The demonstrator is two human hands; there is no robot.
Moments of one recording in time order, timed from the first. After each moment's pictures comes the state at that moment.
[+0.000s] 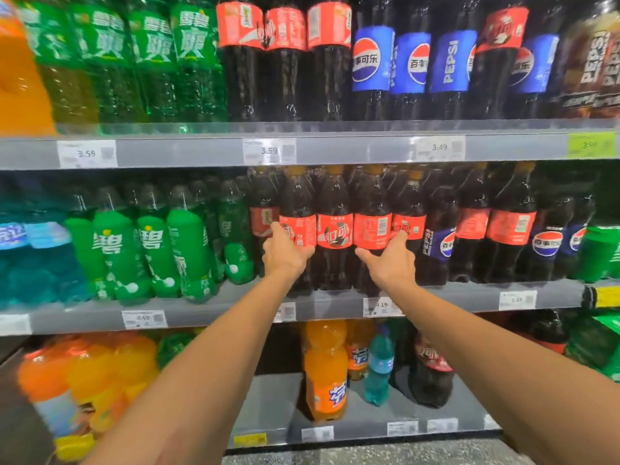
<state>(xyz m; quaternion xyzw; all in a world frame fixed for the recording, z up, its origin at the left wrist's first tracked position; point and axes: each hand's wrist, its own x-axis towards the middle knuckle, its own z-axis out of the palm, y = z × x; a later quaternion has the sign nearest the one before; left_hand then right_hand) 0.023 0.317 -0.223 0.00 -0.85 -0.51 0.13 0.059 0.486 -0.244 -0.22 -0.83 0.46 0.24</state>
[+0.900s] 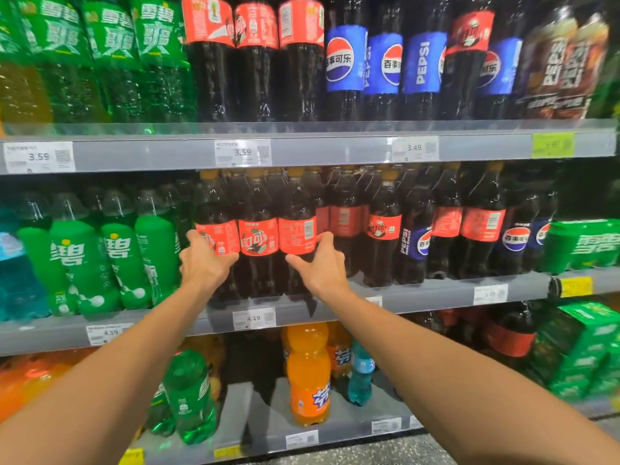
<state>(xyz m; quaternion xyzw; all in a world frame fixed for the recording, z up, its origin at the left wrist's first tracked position) 0.009 0.237 -0.224 0.07 -0.87 -0.46 0.18 0.043 0.420 -0.252 -0.10 -0.85 0.48 0.21</state>
